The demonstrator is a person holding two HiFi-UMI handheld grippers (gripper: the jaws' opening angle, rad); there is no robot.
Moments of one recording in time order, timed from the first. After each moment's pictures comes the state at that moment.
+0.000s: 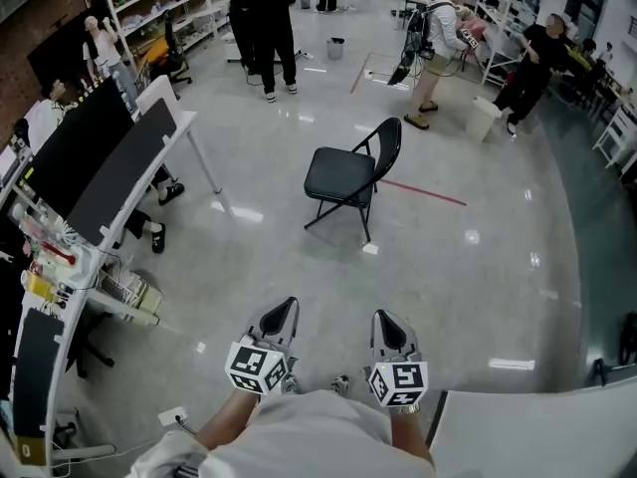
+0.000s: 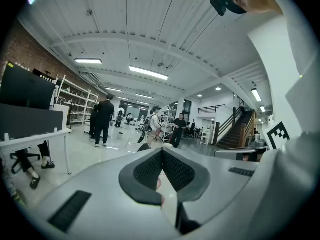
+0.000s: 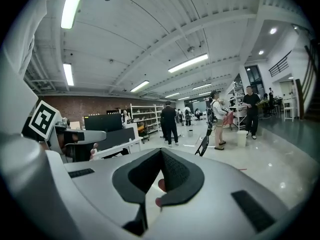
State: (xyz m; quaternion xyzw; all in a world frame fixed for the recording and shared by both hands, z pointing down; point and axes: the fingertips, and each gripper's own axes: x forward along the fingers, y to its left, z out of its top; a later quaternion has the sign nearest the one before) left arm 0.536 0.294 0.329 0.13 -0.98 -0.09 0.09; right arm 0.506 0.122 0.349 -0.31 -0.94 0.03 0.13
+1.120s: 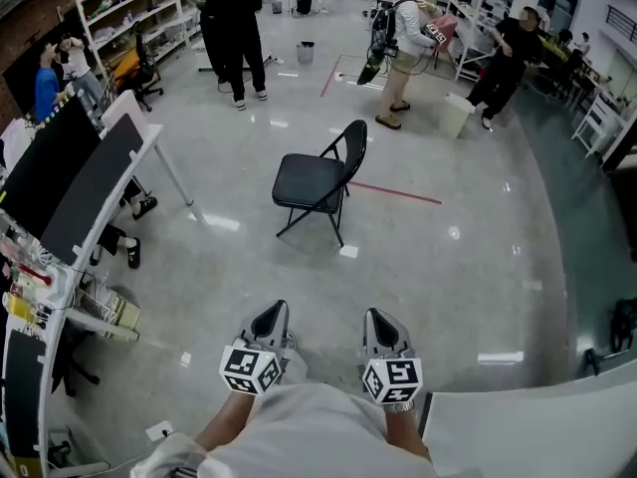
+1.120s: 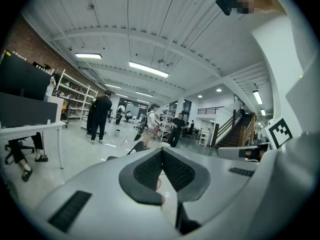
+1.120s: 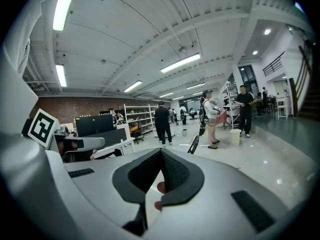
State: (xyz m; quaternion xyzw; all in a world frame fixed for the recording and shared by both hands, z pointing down) left arm 0.478 0.231 0.353 0.14 -0.98 -0.10 0.10; right arm 0.451 0.050 0.358 -0.28 -0.95 0.04 0.14
